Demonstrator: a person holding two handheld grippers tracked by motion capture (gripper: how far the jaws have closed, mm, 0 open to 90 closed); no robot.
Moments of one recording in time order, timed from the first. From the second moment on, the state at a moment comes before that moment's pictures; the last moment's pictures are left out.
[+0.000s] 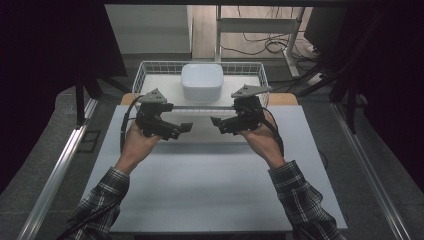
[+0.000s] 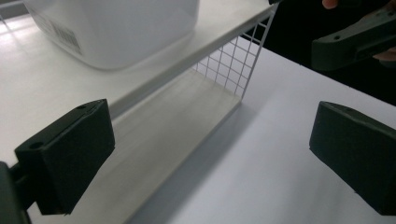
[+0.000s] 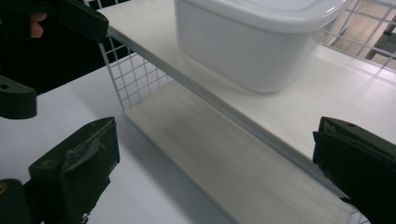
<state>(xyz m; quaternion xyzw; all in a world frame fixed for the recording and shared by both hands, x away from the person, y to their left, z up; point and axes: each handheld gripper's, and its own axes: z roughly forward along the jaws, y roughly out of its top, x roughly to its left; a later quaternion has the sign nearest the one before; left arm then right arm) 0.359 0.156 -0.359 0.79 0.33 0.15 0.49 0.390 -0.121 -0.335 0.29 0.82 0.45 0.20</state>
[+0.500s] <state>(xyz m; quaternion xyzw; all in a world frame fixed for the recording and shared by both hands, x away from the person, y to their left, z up) 0.336 0.150 -0.396 0.80 0.32 0.14 0.49 0.363 -0.126 -0.365 0.28 0.83 0.46 0.18</state>
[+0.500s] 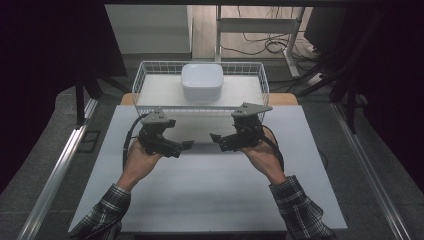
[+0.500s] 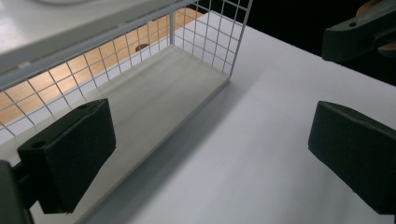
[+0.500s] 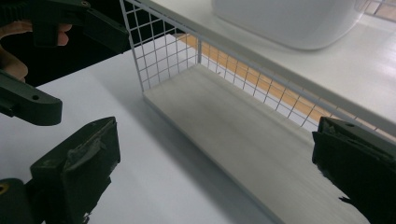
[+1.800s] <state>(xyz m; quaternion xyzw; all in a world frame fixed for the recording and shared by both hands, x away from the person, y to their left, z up) 0.263 0.173 -0.472 0.79 0.36 0.15 0.47 0.307 -0.180 -0.435 0.30 0.82 0.46 0.17</state>
